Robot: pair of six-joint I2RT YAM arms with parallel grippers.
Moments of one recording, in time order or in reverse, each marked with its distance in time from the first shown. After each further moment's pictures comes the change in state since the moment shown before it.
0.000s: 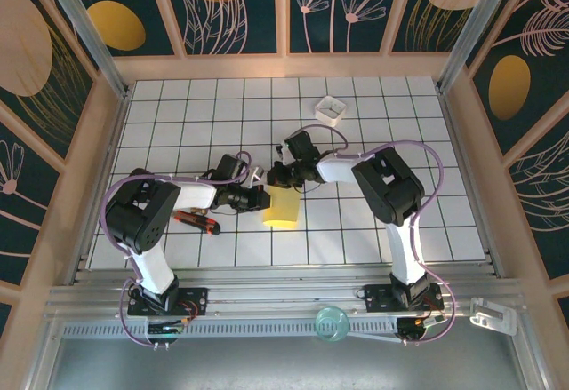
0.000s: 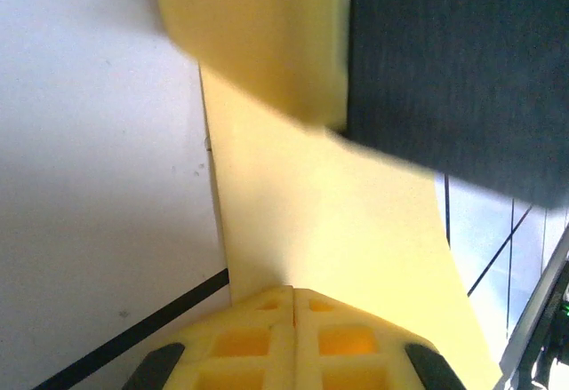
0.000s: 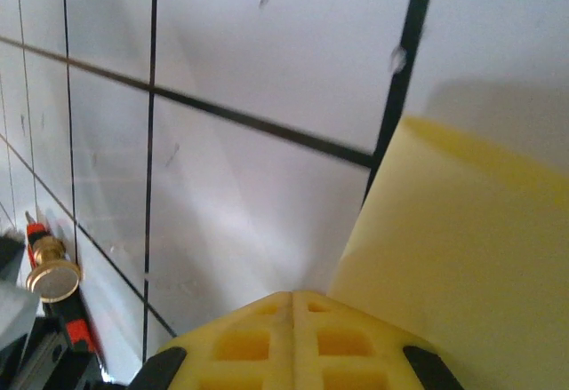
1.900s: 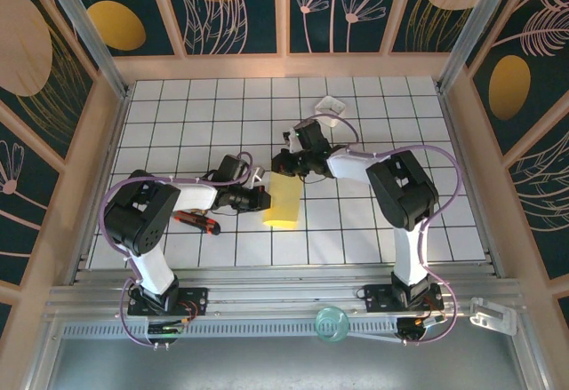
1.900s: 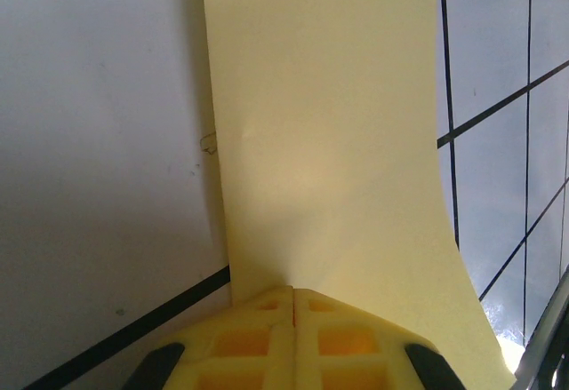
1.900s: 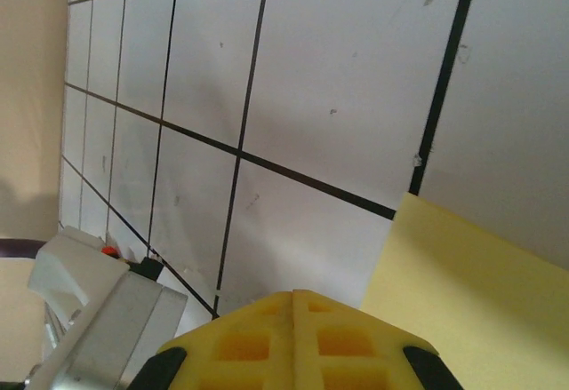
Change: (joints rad) left arm -0.019 -0.017 0.001 -0.001 -0.041 0.007; right arm -0.040 -0.098 -0.035 0.065 -0.028 0.013
